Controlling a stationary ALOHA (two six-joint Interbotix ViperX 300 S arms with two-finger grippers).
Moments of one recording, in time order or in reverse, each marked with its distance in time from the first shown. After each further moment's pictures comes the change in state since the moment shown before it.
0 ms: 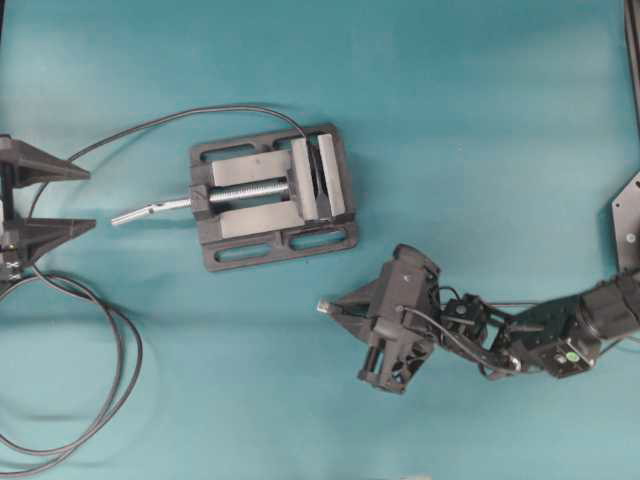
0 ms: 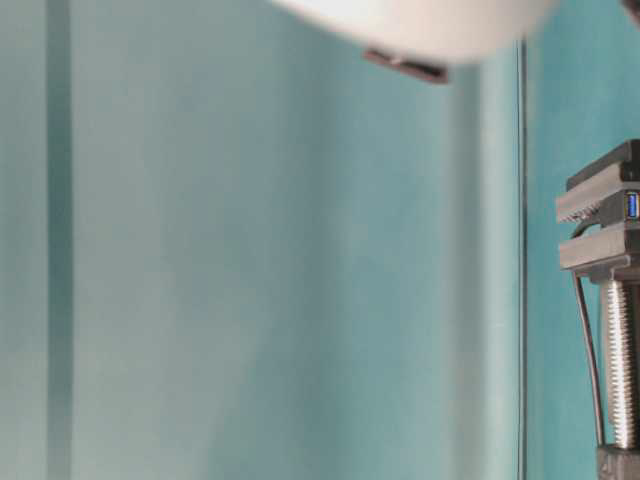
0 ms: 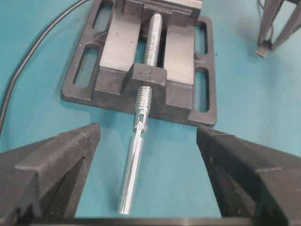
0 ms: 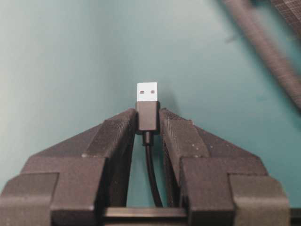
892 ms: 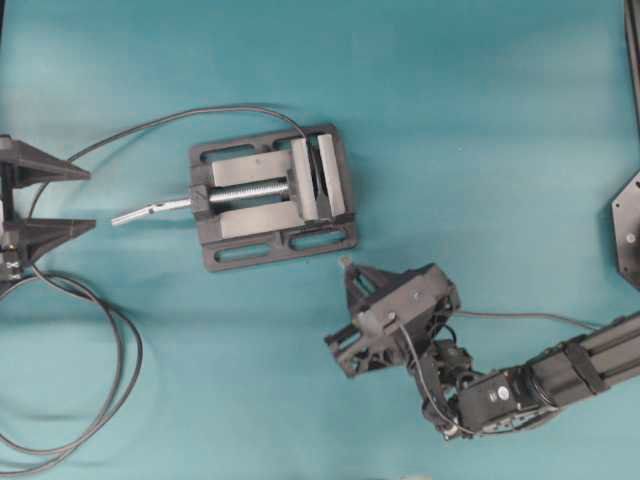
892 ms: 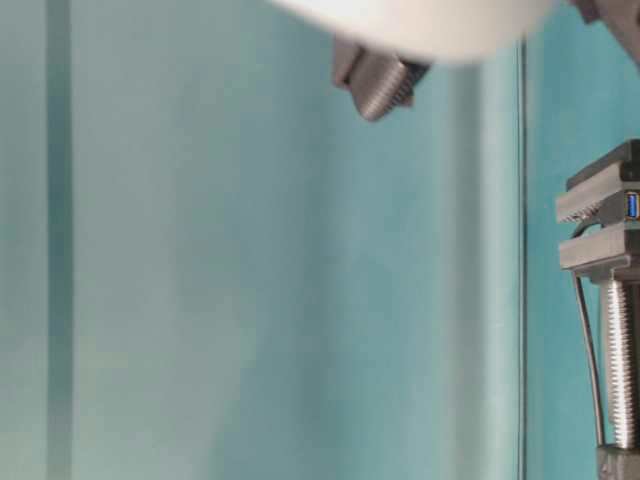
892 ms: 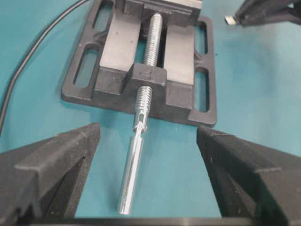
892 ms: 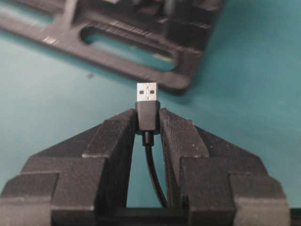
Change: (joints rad) left arm 0.002 0.000 0.000 0.000 0.000 0.000; right arm 0.081 0.167 -0.321 0.732 -0.531 -0.249
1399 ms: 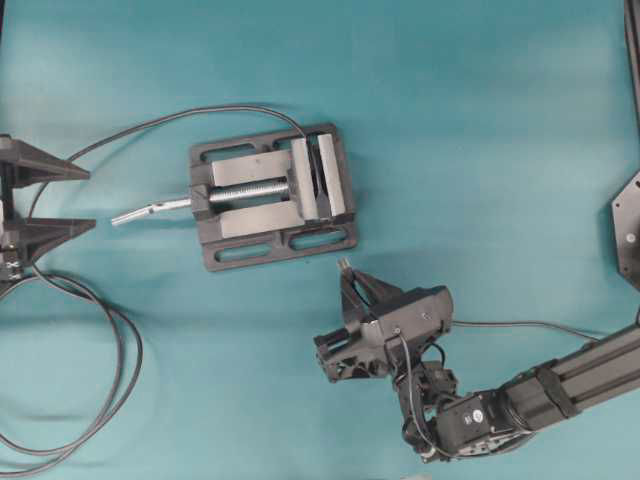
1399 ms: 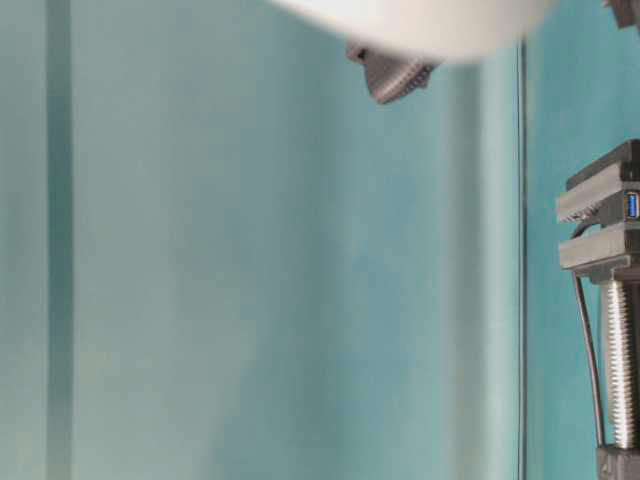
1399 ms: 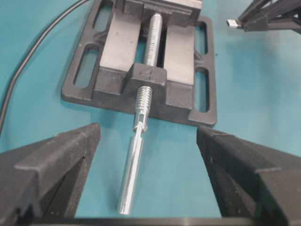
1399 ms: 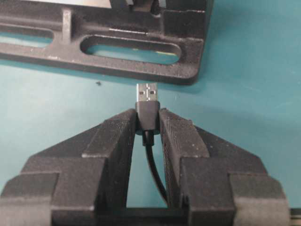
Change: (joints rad) left arm -0.002 0.000 0.000 0.000 0.000 0.000; right arm 0.020 0.092 -0.115 0.028 -0.107 0.140
